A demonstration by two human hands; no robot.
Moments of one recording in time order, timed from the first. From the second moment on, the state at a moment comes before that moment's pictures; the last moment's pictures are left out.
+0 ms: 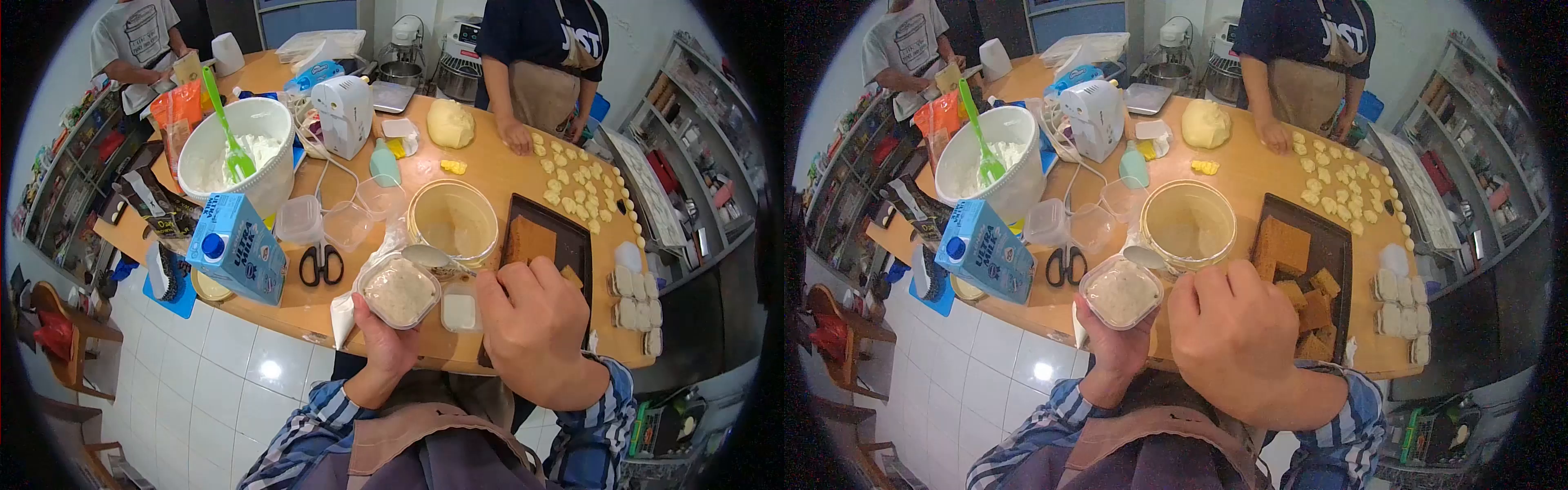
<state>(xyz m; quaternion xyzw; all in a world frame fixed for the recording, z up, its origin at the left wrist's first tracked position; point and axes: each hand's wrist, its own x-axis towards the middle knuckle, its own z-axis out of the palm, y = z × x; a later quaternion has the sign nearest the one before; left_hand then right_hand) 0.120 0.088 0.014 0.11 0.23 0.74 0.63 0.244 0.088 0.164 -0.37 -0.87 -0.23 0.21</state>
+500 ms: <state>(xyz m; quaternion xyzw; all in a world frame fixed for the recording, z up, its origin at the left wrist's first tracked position) 0.118 0.083 0.019 0.11 0.17 0.67 0.72 0.242 0.090 0.166 -0.34 -0.89 -0.24 0.19</state>
